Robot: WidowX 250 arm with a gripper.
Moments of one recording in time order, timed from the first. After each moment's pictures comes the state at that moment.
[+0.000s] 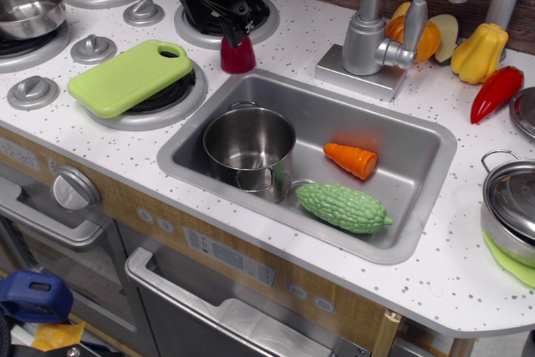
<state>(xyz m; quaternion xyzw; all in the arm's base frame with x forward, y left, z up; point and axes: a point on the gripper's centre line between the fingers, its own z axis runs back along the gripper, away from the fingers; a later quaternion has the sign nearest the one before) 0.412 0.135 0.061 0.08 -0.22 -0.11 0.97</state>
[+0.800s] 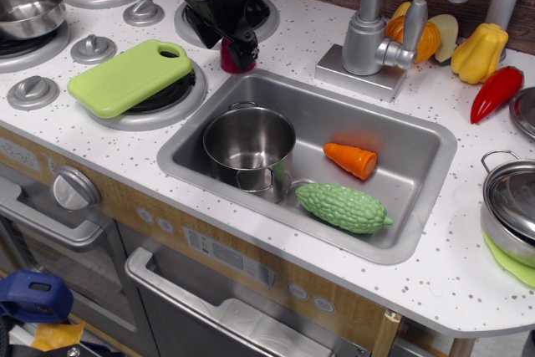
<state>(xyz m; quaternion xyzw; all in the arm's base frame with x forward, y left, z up) 0.424 0.133 0.027 0.05 -0.23 -0.13 0.96</state>
